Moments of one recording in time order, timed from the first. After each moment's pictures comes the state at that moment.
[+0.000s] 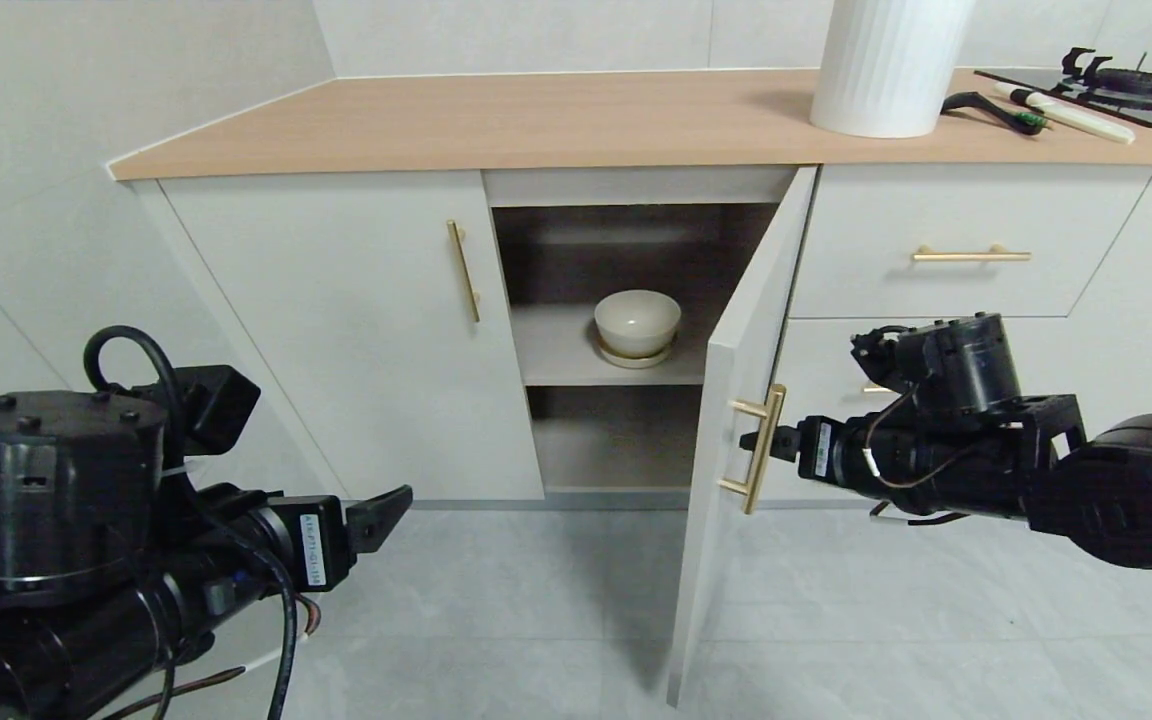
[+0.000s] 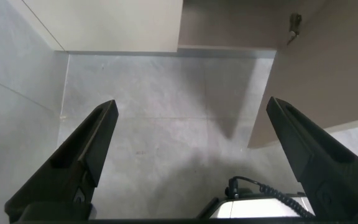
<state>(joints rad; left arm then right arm) -0.51 1.34 -0.56 -0.31 0.38 -0.30 0.47 1.82 -0.93 -0.38 0.05 0.52</state>
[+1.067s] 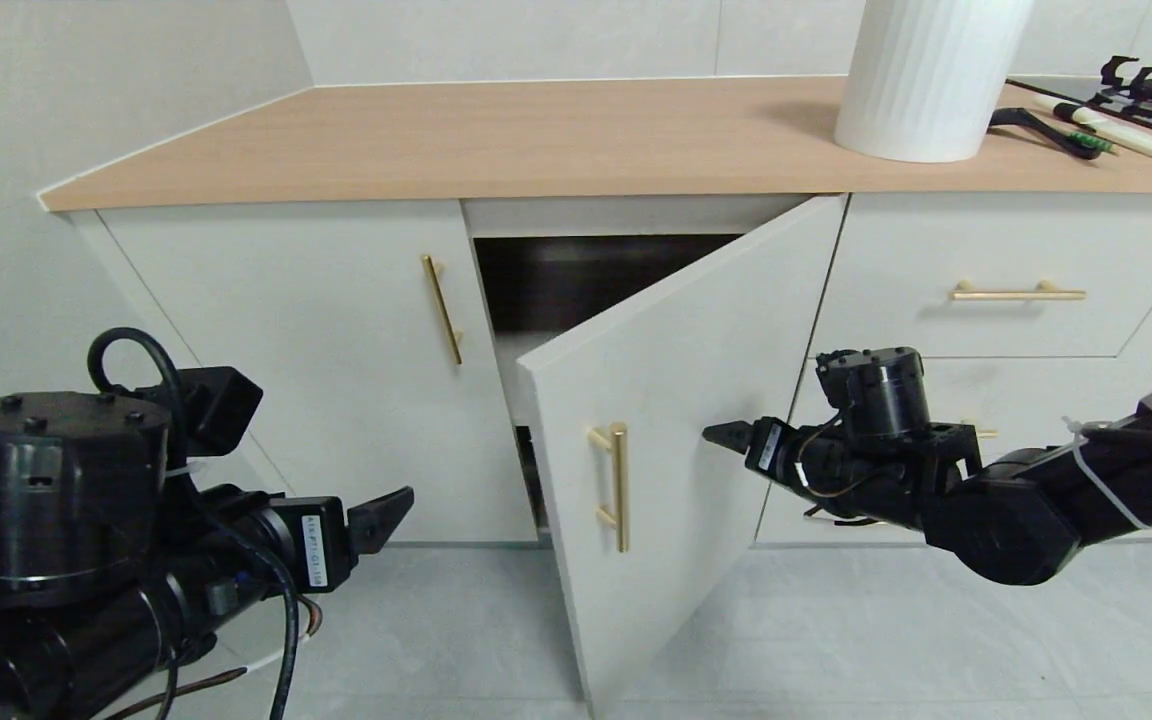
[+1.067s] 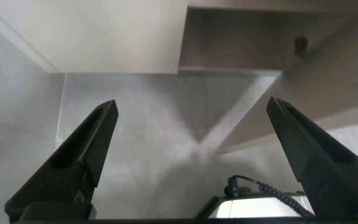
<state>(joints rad) -0.51 1.35 -0.56 -0.31 0.38 -0.30 0.51 2.00 -0.96 -0.60 -0.02 0.72</state>
